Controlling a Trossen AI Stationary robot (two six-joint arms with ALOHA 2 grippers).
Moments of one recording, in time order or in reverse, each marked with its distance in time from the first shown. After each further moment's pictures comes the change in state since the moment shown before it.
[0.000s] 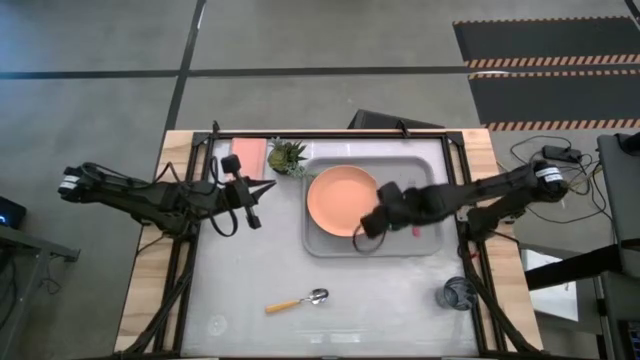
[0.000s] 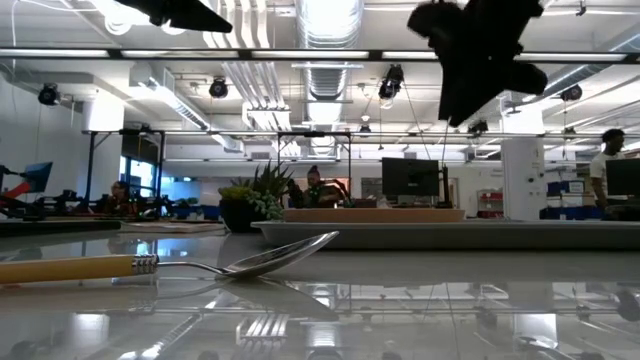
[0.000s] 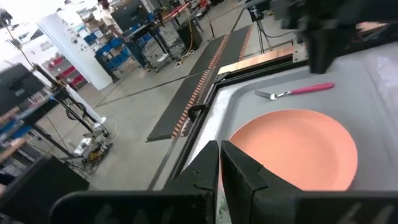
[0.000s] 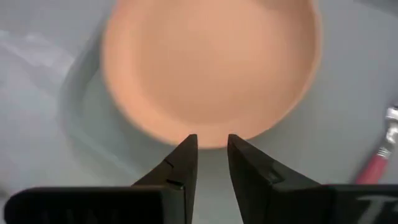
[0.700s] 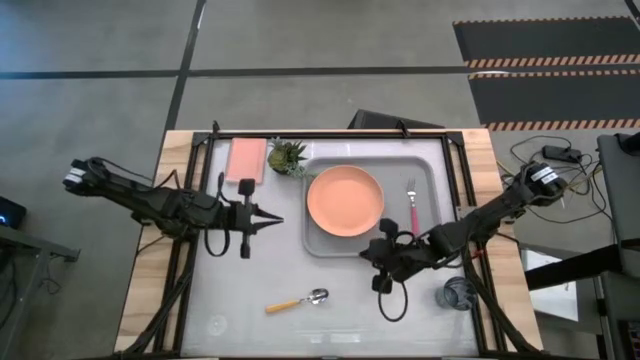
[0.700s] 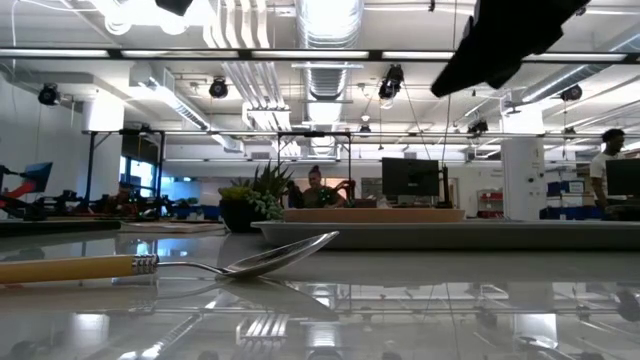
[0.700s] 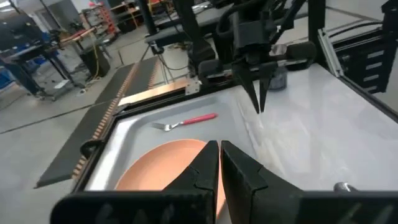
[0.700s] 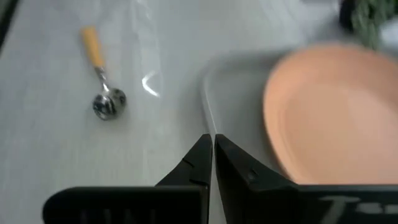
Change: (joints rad) left arm -0.131 0.054 0.017 0.027 0.309 -0.119; right arm 0.306 0.025 -0.220 0.627 0.113 -0.715
